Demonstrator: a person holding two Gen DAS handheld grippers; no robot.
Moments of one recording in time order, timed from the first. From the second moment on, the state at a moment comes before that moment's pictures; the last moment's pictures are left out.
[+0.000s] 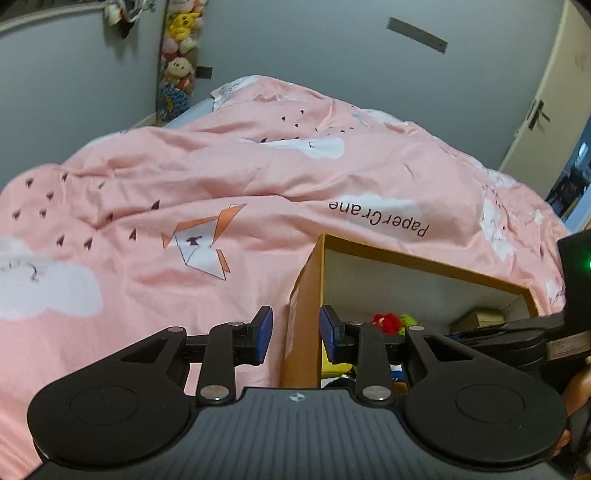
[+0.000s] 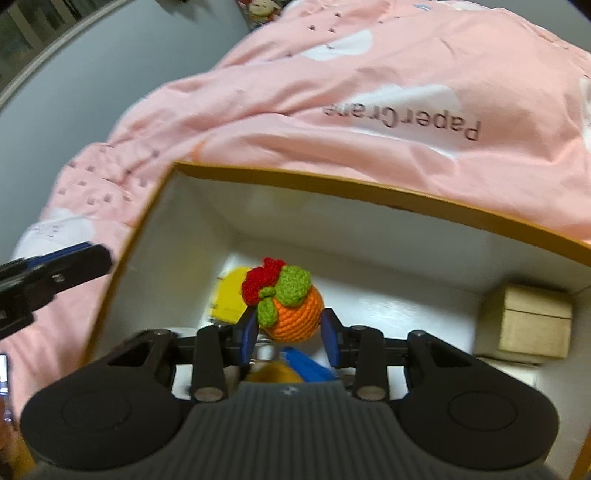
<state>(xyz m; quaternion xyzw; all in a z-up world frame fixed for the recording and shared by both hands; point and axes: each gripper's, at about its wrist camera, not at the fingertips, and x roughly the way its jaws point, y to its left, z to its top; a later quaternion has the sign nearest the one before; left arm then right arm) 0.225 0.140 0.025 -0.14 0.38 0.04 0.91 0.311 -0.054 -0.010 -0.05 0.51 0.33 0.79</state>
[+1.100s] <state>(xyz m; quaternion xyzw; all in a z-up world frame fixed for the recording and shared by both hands) 0.193 0.140 0.026 -0.20 0.41 0.05 0.89 0.264 -0.112 0.011 0.04 0.55 0.32 0.77</state>
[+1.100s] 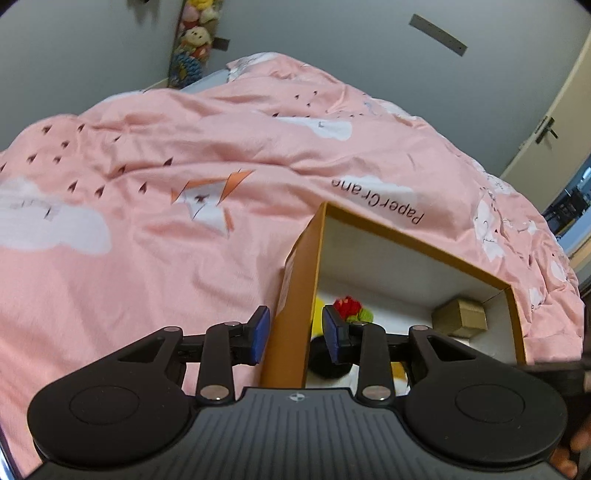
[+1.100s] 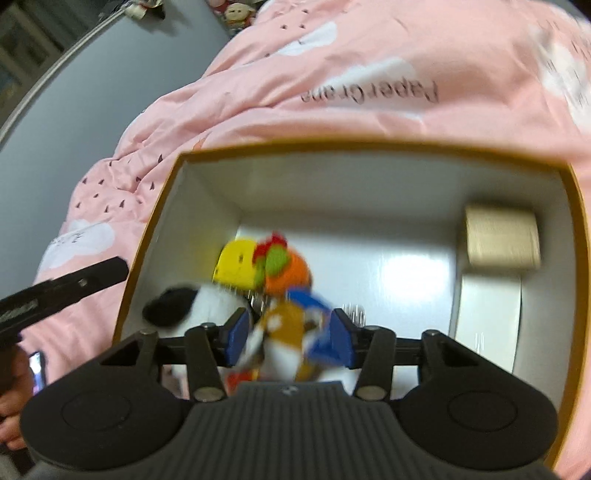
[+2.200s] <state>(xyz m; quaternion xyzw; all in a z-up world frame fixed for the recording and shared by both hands) 0.124 0.090 0.066 -0.15 0.31 0.02 0.94 0.217 -0.106 0.009 -0.01 0.50 0.33 0.80</state>
